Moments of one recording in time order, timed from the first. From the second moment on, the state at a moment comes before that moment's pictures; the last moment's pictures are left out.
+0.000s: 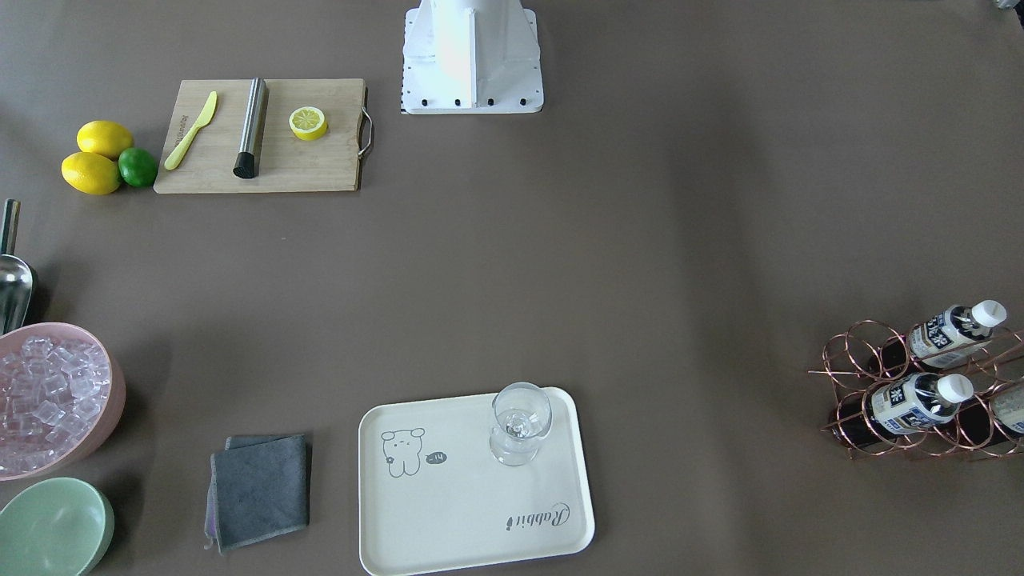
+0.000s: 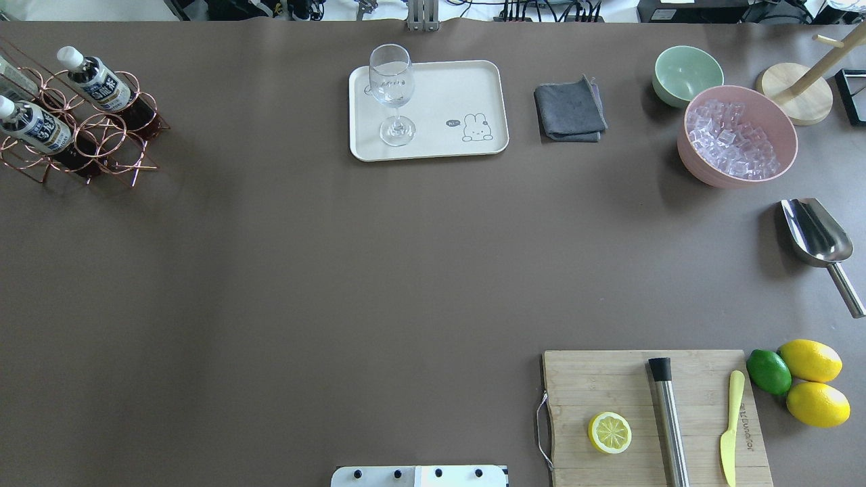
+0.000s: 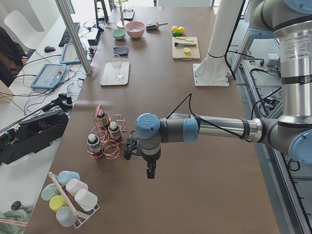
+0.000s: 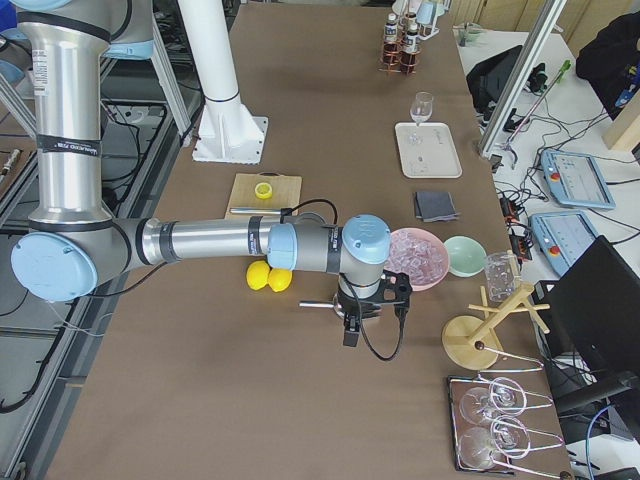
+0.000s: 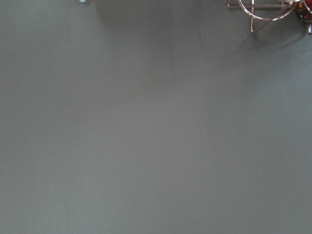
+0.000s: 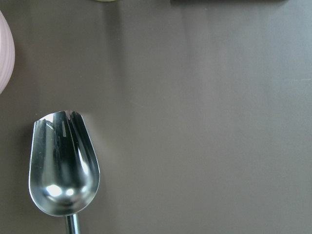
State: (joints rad) left arm -1.62 -1.40 -1.81 -1.43 -2.31 0.11; right arm 1.58 -1.62 1.73 -1.68 2.27 0.07
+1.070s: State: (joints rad) left arm -1.65 -1.73 -1.76 -1.09 -2.37 -0.67; right arm 1.58 -1.63 1.72 -1.68 2.27 0.07
